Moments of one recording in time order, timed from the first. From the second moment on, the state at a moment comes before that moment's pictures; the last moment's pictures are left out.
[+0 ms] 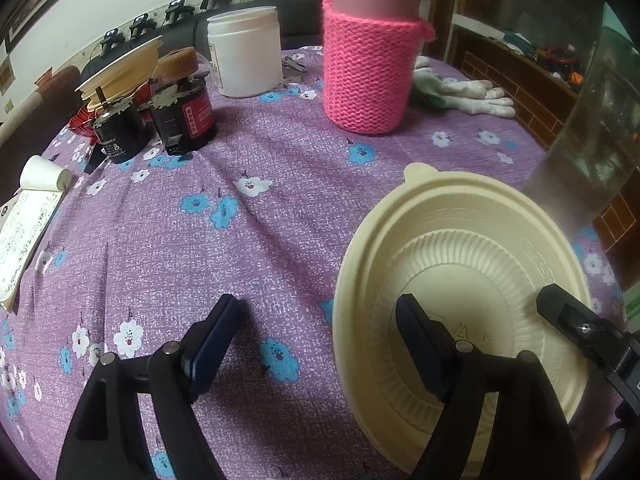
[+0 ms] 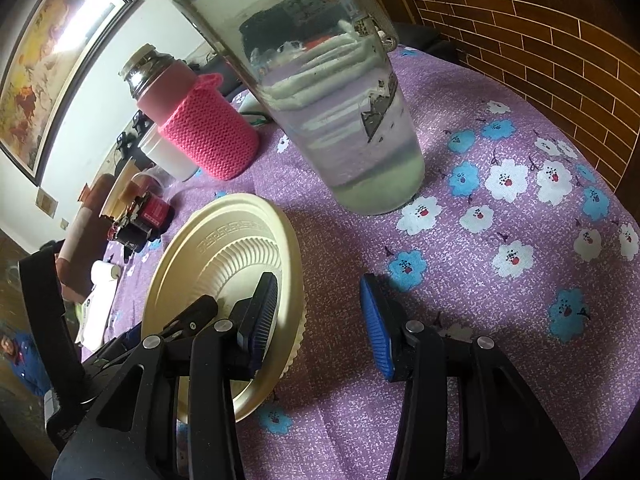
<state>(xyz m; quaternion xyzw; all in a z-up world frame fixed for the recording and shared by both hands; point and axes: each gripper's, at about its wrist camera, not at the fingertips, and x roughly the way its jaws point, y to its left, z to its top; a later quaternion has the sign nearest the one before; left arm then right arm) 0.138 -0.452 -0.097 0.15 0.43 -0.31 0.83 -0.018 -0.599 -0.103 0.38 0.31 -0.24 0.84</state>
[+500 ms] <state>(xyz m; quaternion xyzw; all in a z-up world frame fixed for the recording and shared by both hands) 0.141 -0.450 -0.099 0.15 0.42 -0.30 0.84 -0.013 -0.598 -0.103 0.38 0.31 -0.24 0.84</state>
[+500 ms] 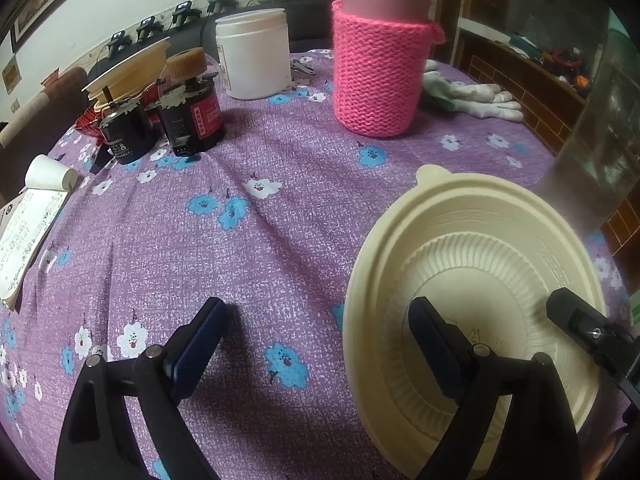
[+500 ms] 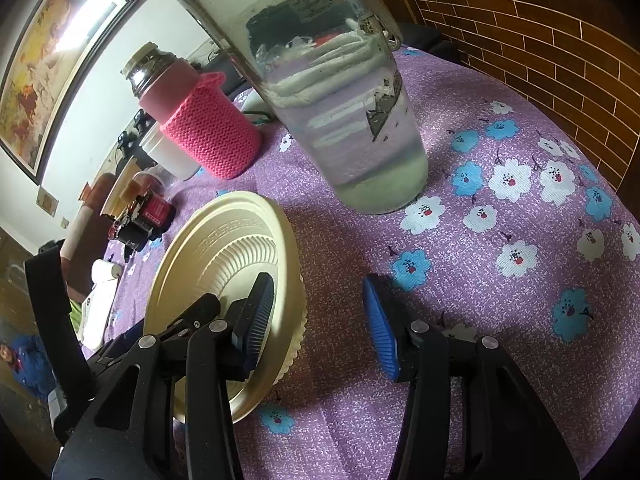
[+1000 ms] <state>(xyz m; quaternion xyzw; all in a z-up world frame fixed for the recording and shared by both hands) 0.138 -0.452 -0.098 0.16 0.41 -0.29 0.85 -0.009 -0.593 -0.103 0.36 0.30 -0.25 0.84</state>
